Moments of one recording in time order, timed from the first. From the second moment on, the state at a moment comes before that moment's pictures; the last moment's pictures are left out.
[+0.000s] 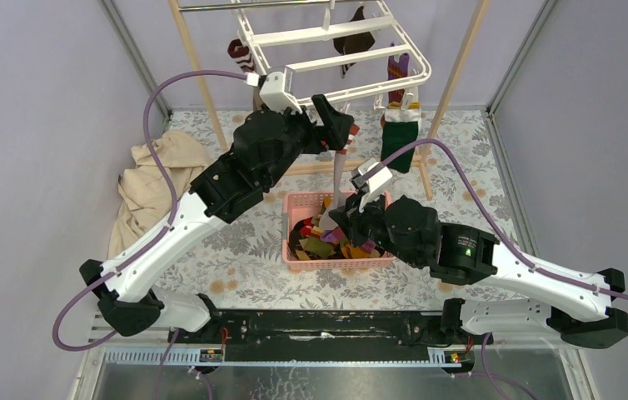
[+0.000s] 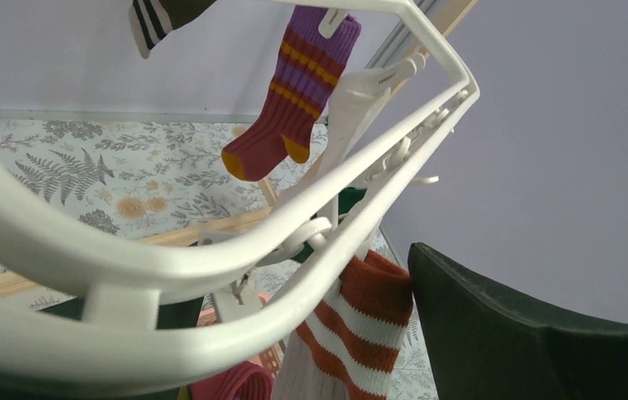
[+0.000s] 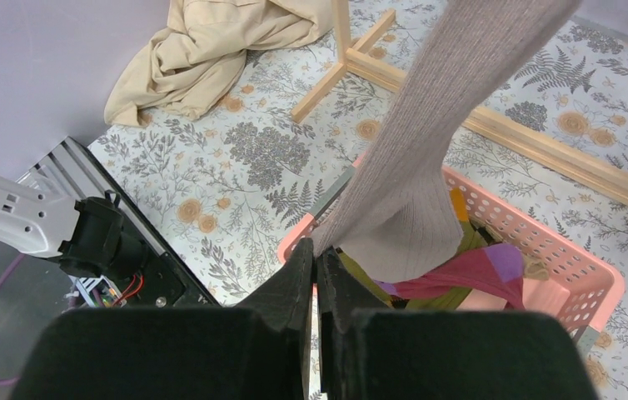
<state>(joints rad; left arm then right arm) -0.85 1.36 1.63 -0.33 -0.35 -0.55 1.26 1.02 1.20 -0.46 0.44 0.29</state>
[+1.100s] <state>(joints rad) -0.90 1.27 1.55 -0.30 -0.48 -0.55 1.26 0.98 1.15 -0.48 0.49 0.29</state>
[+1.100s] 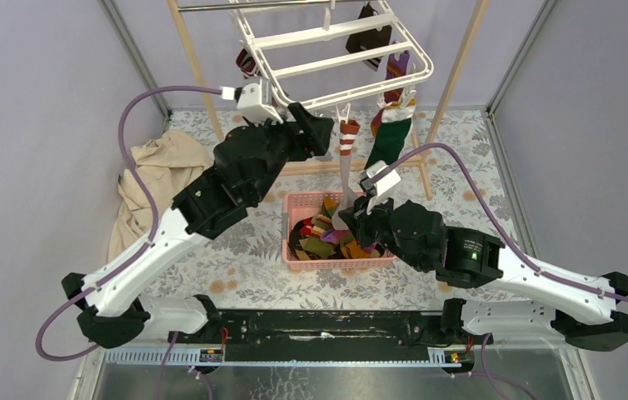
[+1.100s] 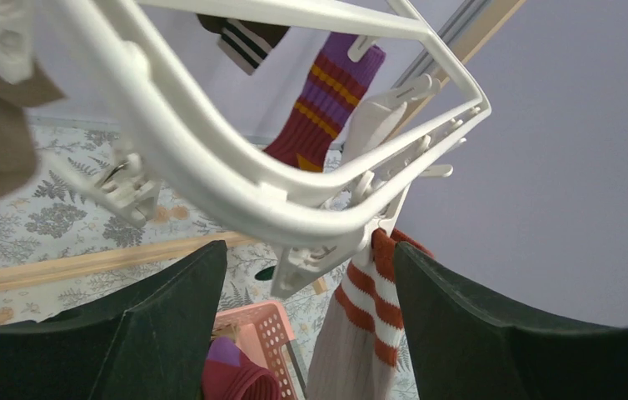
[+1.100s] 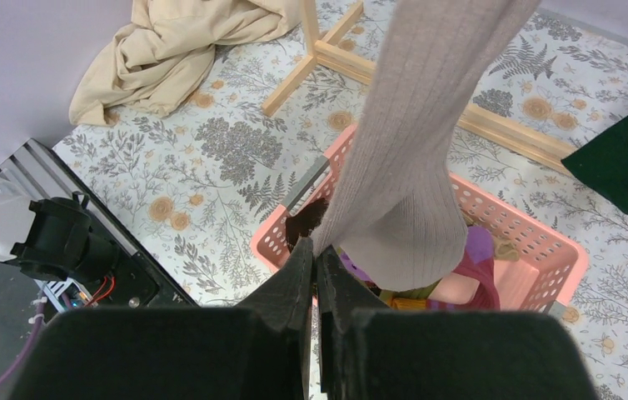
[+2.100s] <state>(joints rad) -0.45 1.12 1.43 -0.31 -0.32 -0.55 1.26 1.10 1.20 -0.48 0.51 0.28</state>
